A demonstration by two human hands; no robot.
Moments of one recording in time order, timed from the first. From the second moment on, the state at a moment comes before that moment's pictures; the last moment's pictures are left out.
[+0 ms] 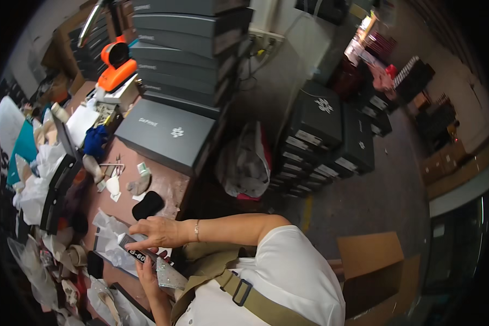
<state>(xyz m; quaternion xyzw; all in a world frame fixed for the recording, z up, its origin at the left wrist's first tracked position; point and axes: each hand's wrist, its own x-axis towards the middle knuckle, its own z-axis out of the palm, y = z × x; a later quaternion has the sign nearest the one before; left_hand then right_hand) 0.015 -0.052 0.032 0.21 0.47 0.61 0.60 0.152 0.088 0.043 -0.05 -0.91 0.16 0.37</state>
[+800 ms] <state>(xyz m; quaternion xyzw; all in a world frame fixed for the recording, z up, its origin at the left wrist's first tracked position) 0.007 -0.119 0.026 0.22 0.47 0.60 0.61 0.179 0.071 0.010 -0.21 -0.71 0.54 0.40</state>
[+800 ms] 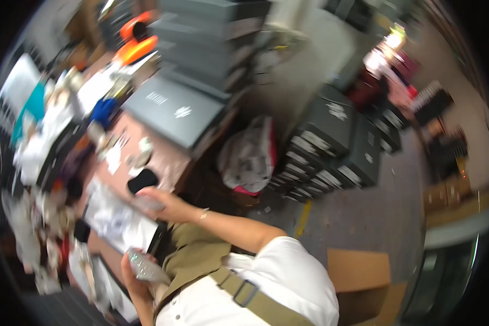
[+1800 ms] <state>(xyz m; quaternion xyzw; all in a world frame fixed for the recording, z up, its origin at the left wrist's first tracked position) -0.032 -0.136 0.020 0.19 0.39 0.63 0.65 0.134 0.027 0.096 -0.13 -0.61 0.70 0.34</state>
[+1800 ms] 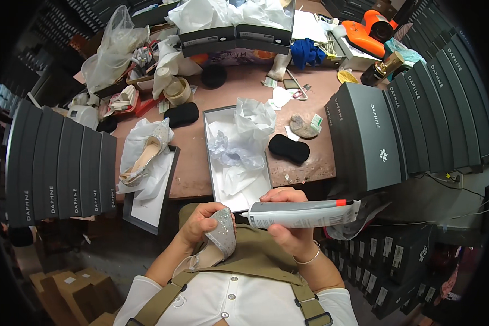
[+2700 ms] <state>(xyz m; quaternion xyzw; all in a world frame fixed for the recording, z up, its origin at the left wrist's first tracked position) -0.031 -0.137 0.025 0.18 0.39 0.64 0.64 0.116 0.025 0.091 -0.06 -0.75 0.59 0.31</state>
